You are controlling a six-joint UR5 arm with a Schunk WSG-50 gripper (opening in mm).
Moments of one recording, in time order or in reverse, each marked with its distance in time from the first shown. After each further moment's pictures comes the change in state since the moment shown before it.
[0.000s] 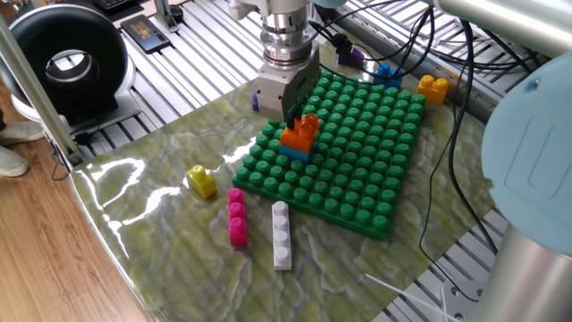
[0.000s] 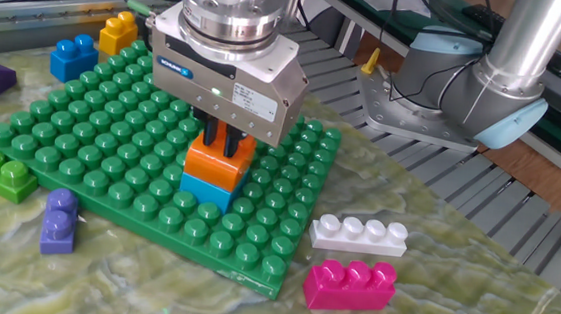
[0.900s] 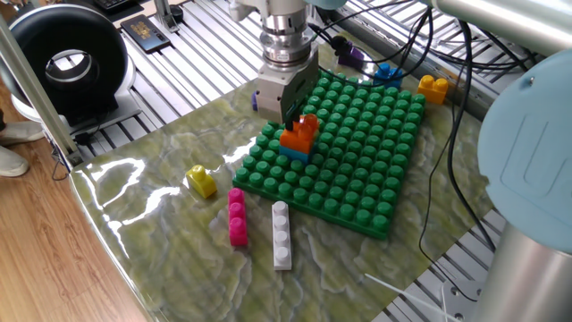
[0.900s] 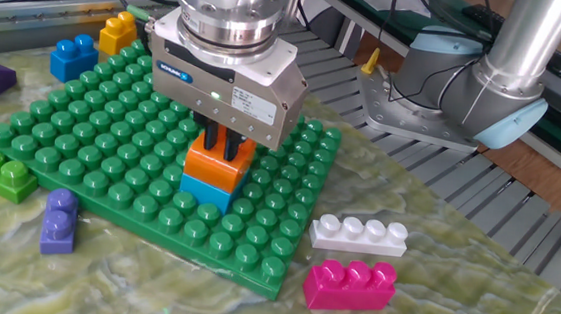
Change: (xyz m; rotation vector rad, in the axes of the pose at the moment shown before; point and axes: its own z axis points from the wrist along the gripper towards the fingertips) arm -0.004 0.001 0.005 -0.009 -0.002 0.001
